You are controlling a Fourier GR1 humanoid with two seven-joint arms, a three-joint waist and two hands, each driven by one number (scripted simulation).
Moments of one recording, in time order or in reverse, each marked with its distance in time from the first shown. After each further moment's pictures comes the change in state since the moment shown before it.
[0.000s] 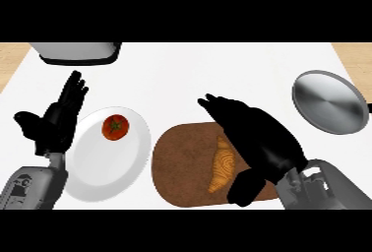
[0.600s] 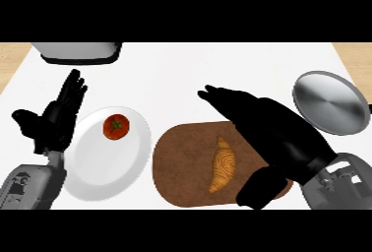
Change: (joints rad) left arm -0.012 0.027 -0.021 0.012 0.033 0.017 -0.008; right arm -0.073 -0.091 -0.045 -0.051 -0.152 -0.026 -0.049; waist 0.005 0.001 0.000
